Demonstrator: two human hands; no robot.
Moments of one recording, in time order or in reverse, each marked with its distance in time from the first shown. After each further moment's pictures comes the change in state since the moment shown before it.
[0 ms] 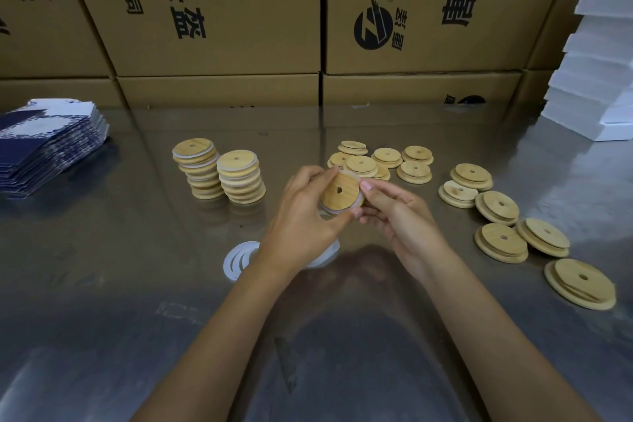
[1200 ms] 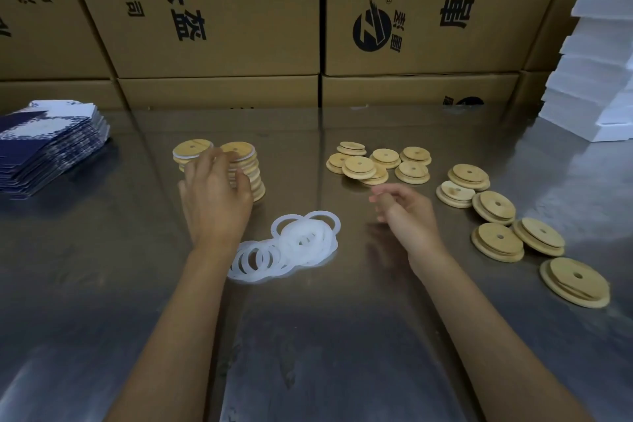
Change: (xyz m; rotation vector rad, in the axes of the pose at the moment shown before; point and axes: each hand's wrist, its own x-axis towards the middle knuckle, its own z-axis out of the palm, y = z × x) left_hand 0.010 -0.057 -0.060 0.459 0.351 -0.289; right_hand 0.013 0.009 -0.012 -0.408 0.331 -0.034
